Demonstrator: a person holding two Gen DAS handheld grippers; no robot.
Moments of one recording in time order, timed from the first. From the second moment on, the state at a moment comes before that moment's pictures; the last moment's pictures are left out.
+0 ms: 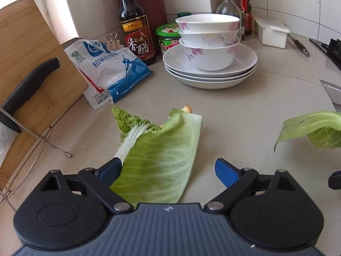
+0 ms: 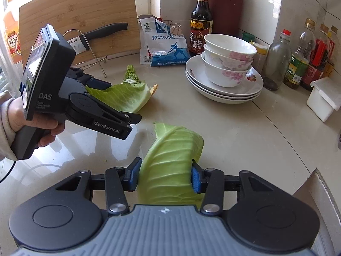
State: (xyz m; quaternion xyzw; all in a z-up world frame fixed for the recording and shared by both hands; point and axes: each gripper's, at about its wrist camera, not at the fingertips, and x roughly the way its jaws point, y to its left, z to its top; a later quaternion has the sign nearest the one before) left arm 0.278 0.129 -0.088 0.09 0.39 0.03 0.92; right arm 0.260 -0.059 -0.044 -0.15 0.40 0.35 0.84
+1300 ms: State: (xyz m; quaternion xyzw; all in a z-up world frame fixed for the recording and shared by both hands) left arm 0.243 0.159 -0.053 0.05 0.37 -0.01 0.93; right arm 0.256 -0.066 -0.042 -0.14 0.40 0.34 0.84
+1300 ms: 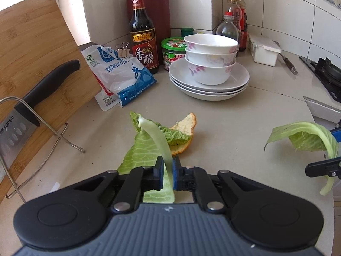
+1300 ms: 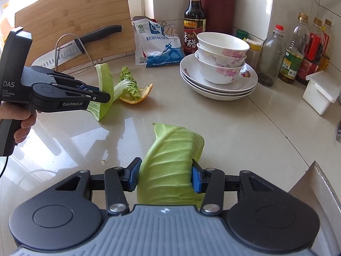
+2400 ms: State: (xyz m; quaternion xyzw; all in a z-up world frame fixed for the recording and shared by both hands) left arm 0.135 0.051 0.025 0.11 0.37 -0.16 0.91; right arm 0.173 -0.153 -0.018 -0.13 0.38 0.32 0.86
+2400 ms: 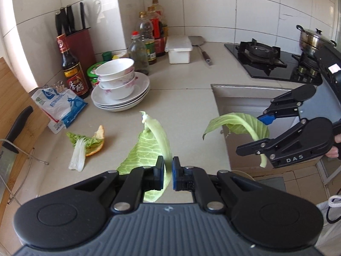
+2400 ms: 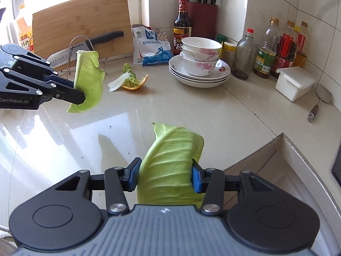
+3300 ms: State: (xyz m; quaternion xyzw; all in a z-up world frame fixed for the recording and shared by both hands) left arm 0.148 -0.139 -0.030 0.15 0.38 -0.39 0.83; right arm 0.103 -0.302 -0.026 -0.06 0.42 0.14 0.90
